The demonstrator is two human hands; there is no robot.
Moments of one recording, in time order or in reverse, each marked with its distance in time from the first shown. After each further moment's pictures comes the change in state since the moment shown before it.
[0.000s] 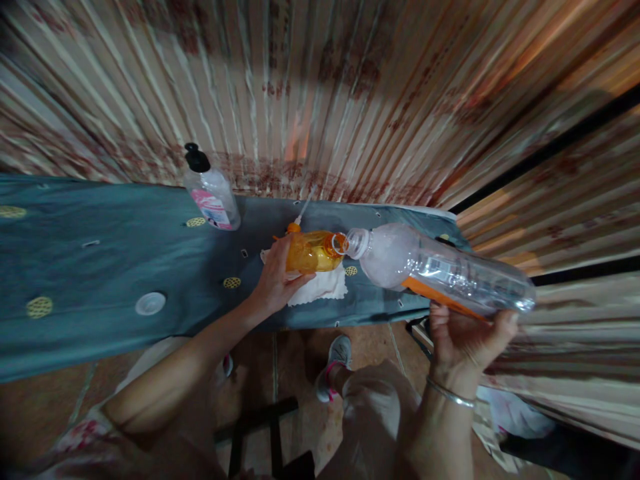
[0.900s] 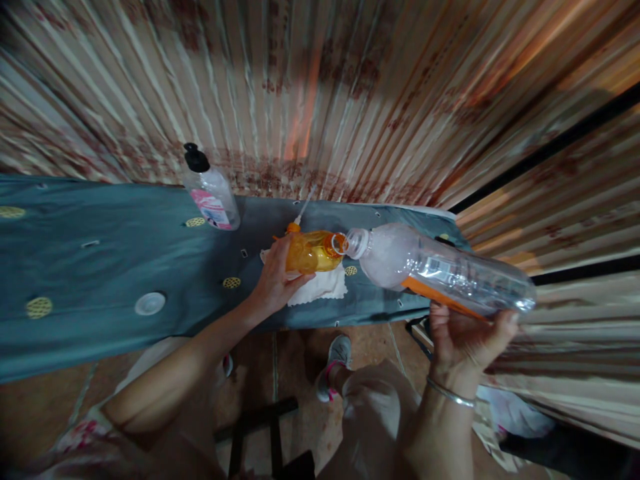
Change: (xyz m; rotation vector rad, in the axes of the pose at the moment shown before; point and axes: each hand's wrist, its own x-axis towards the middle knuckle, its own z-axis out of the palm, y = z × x) left_hand 0.001 0.002 -0.001 -0.015 -0.006 -0.010; right_hand -0.004 -0.001 0.007 -0.004 -0.009 -0.017
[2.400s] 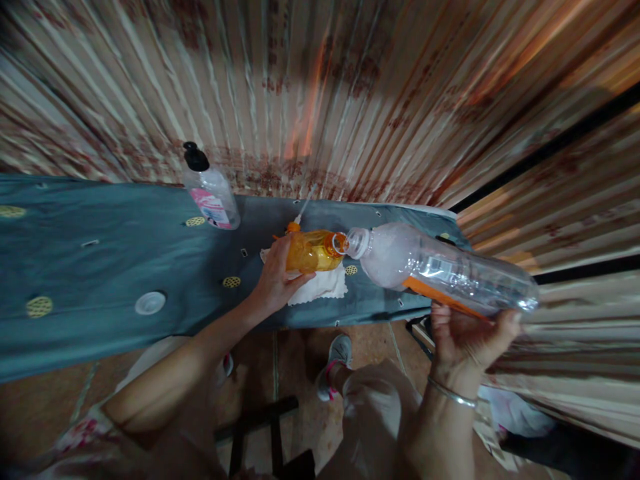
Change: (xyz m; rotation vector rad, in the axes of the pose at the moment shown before) left_hand -0.001 -0.001 0.001 0.022 0.009 0.001; right_hand 0.005 0.001 -0.008 -0.015 0.032 0.008
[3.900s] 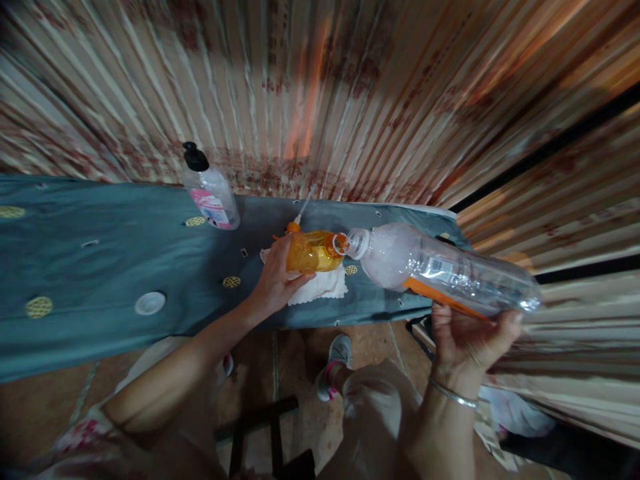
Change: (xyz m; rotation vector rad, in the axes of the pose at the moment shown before) left_hand 0.001 0.002 -0.001 0.001 -0.014 -0.008; right_hand -0.006 0.000 0.010 -0.094 0.010 -0.037
